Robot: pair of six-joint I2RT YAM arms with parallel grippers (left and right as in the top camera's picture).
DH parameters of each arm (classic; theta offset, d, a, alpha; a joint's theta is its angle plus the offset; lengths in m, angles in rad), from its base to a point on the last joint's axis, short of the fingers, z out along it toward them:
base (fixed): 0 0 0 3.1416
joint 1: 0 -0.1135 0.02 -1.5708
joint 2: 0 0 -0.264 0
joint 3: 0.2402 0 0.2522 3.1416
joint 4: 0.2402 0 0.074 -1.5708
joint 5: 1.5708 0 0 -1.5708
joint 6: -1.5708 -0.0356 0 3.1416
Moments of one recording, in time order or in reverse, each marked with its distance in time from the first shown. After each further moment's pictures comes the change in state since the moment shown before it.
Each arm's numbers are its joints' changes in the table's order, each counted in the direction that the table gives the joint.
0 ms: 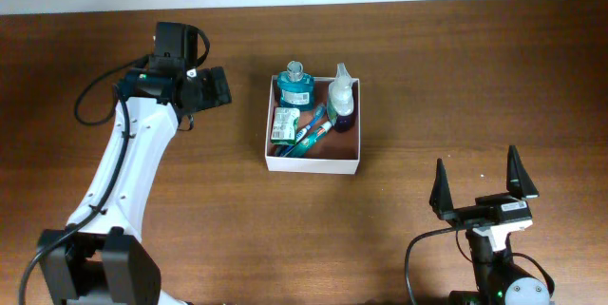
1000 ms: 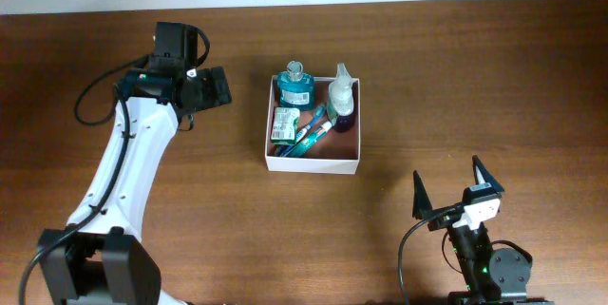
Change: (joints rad) left arm 0.000 0.000 0.000 0.000 0.000 0.000; right arm -0.055 0.074 -0.038 0.424 0.003 0.002
